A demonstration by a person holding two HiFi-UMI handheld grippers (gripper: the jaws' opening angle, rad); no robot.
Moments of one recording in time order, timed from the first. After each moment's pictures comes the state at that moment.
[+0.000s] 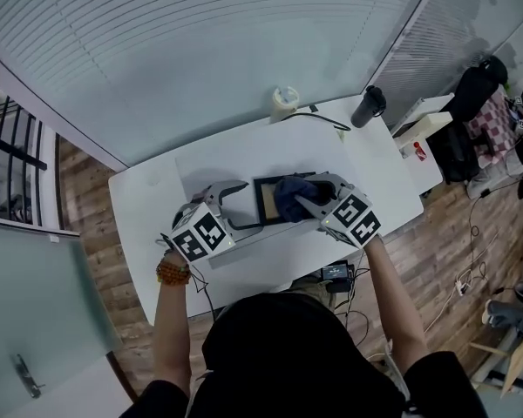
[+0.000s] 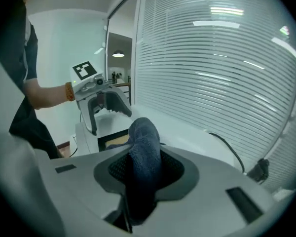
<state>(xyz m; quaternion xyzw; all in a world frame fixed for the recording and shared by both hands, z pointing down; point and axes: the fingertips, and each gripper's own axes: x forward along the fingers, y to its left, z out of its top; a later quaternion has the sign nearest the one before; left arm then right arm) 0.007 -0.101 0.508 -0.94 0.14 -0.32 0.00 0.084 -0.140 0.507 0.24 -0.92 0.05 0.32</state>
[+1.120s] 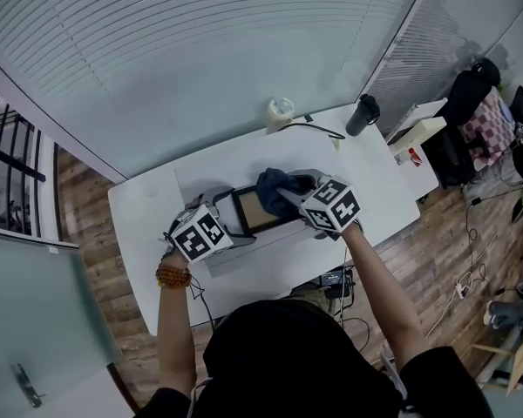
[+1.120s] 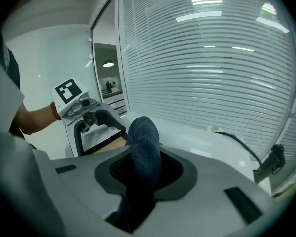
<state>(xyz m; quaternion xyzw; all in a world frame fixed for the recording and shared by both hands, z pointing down) -0.013 -0.106 0.543 -0.91 0.15 -0.38 -0.06 0.050 -0.177 0.510 0.25 -0.92 0.13 0.27</state>
